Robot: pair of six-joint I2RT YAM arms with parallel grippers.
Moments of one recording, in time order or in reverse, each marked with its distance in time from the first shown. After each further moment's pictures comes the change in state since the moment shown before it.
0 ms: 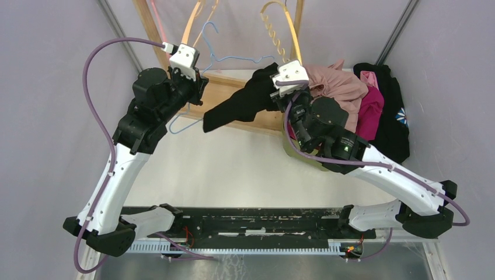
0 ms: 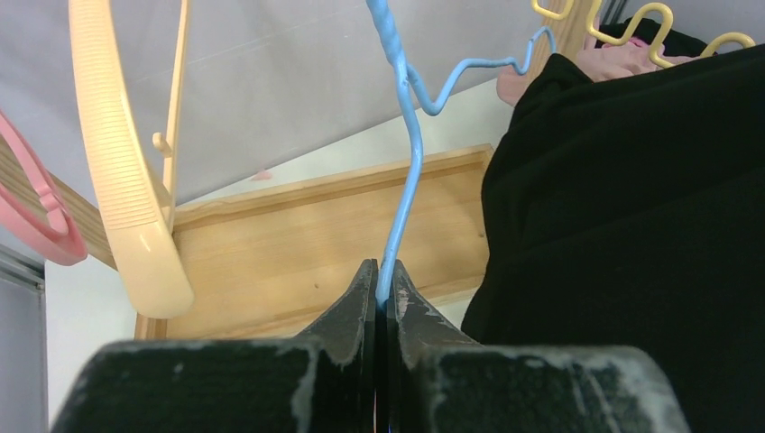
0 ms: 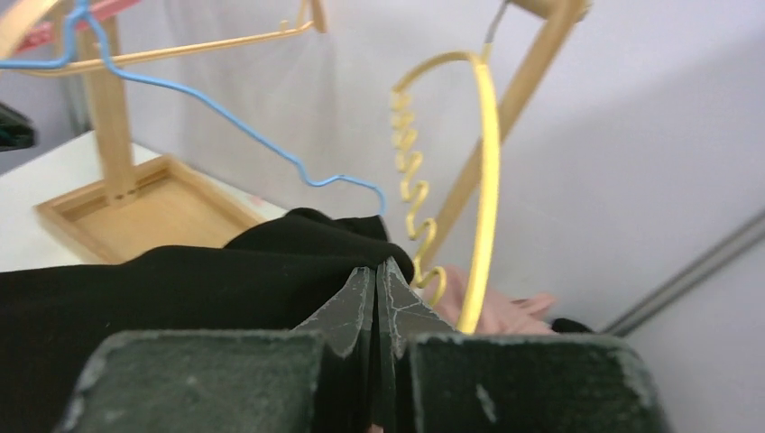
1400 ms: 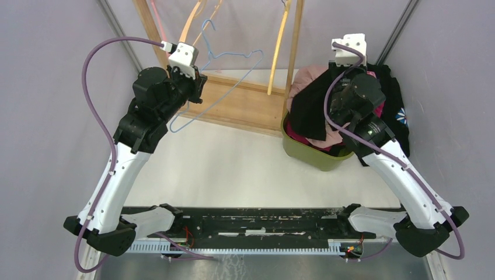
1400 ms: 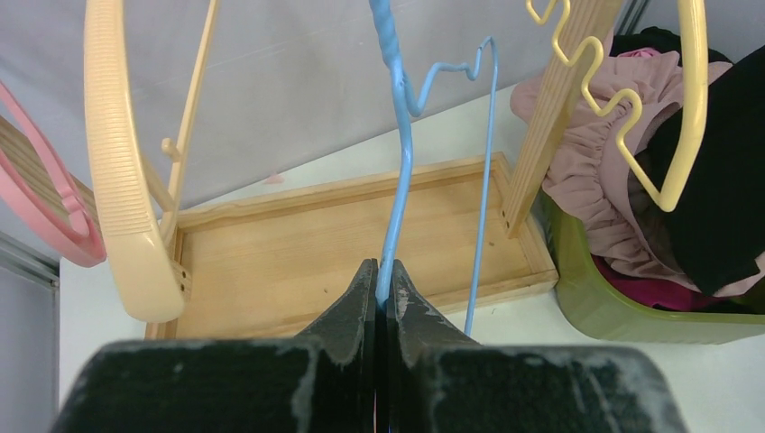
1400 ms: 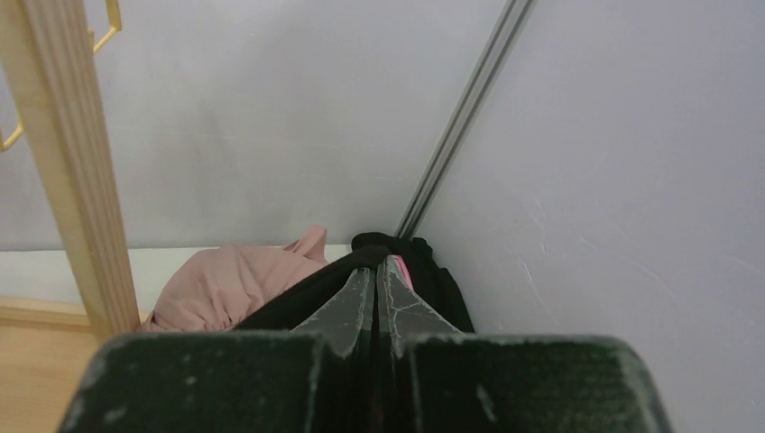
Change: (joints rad) left arm 0.000 0.005 -0.003 0.024 -0.027 0.001; right arm -0.453 -0.086 -0.065 0.063 0.131 -0.102
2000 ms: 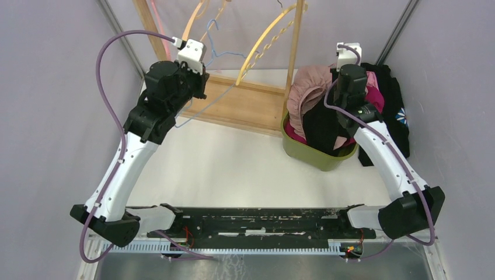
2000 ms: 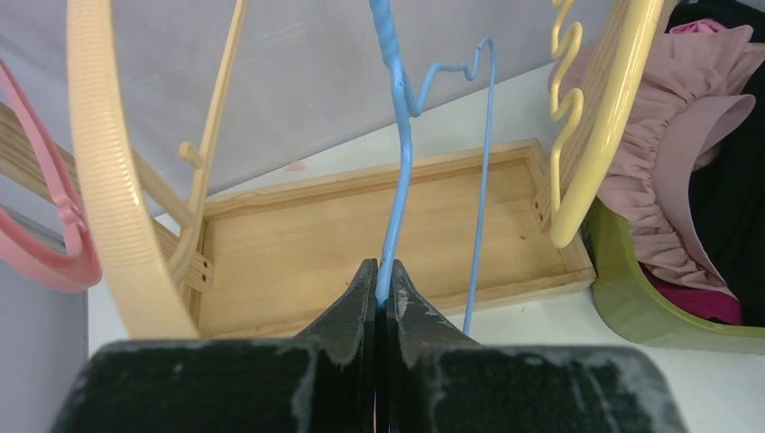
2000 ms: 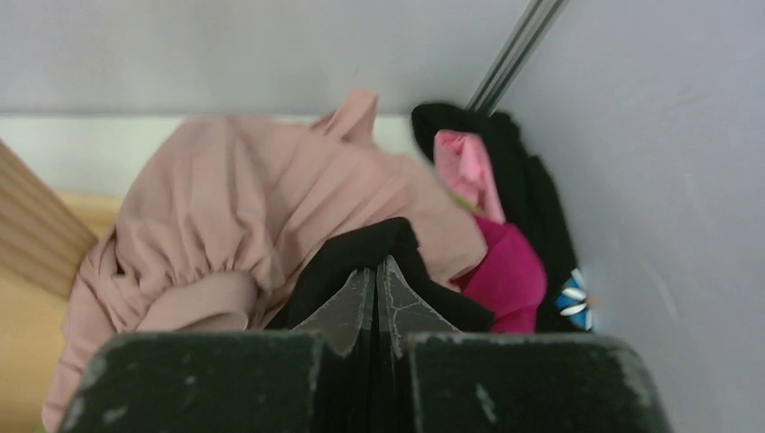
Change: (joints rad) left arm 0.000 0.068 0.014 0.003 -0.048 0.035; right arm -0.357 0.151 -0.113 -0.186 -0.348 0.383
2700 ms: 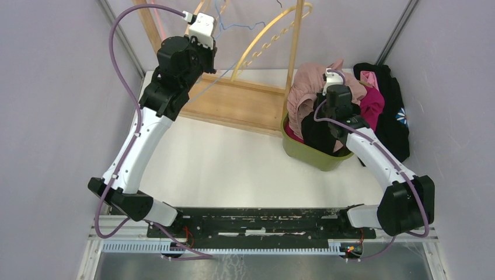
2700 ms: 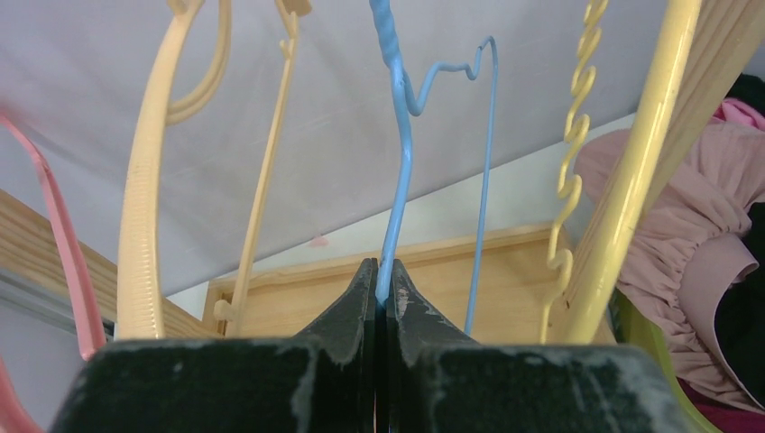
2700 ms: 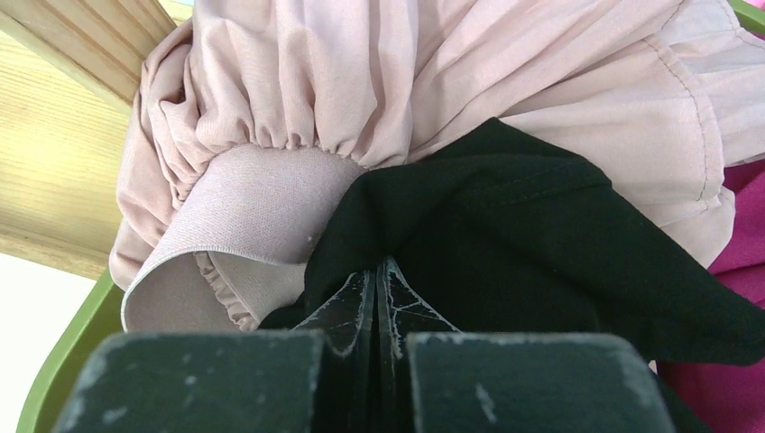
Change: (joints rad) left arm 0.000 0.241 0.235 0.102 -0.030 0.054; right arm -0.009 0.024 -0.286 -0.012 -0.322 0.268
